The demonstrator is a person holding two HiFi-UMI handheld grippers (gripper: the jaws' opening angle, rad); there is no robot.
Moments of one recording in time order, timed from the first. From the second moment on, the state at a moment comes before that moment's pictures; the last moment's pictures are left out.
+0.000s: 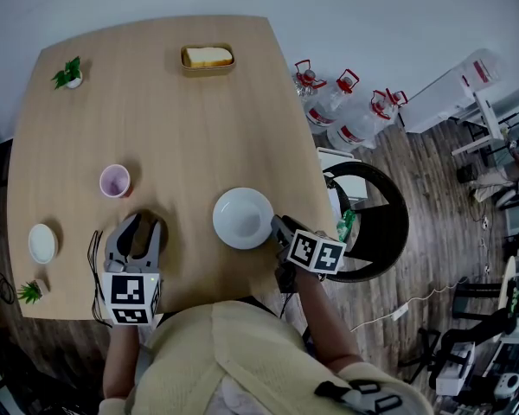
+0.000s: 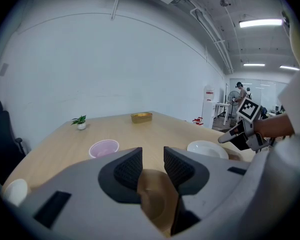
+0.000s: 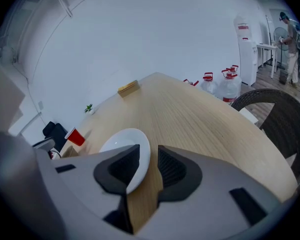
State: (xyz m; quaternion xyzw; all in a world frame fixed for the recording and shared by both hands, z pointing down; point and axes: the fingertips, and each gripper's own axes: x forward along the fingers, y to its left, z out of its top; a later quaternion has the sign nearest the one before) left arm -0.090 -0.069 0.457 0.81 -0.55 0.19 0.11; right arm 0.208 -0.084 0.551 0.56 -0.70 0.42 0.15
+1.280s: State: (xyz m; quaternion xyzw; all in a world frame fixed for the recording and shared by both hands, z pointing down) left arm -0.143 -0.057 0.438 0.76 -0.61 0.14 0.15; right arm 0.121 -0.114 0.457 0.49 -0.82 0.27 0.12
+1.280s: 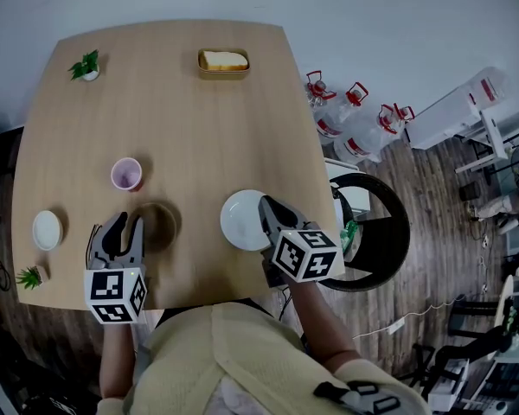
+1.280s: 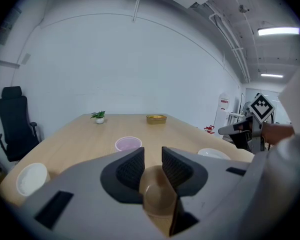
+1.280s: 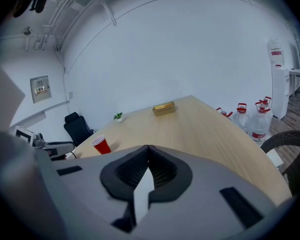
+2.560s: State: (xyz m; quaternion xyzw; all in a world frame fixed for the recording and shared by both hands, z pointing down) left arm -0.148 -0.061 0.442 0.76 -0.62 0.15 0.16; right arm 0.054 -0.103 0.439 0.40 -0.88 0.22 0.13
